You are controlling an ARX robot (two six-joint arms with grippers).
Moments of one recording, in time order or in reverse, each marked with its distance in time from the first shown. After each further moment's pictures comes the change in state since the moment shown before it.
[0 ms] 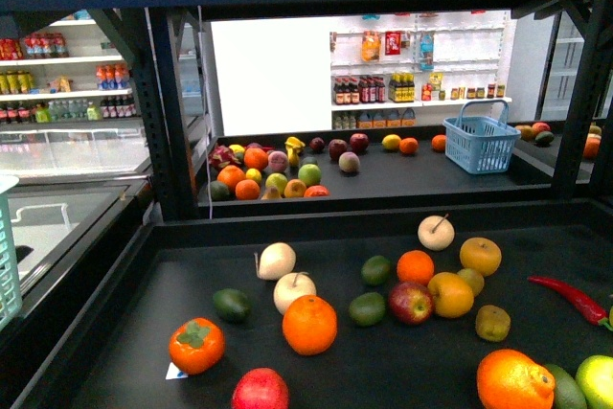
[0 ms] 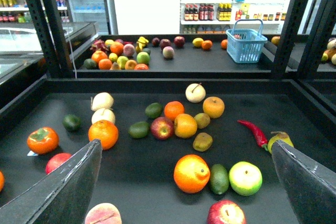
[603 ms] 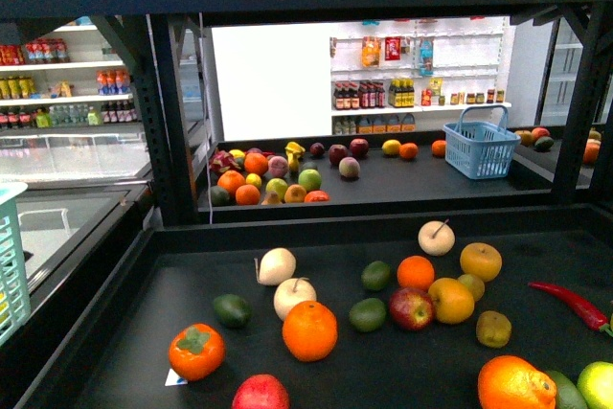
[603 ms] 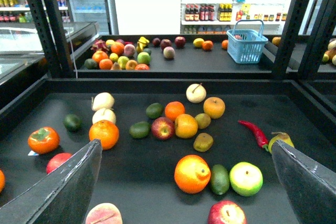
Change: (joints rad) left arm 0.005 -0.321 -0.089 -0.506 -0.041 0.361; right arm 0.000 0.000 0.000 0.000 0.000 0.000
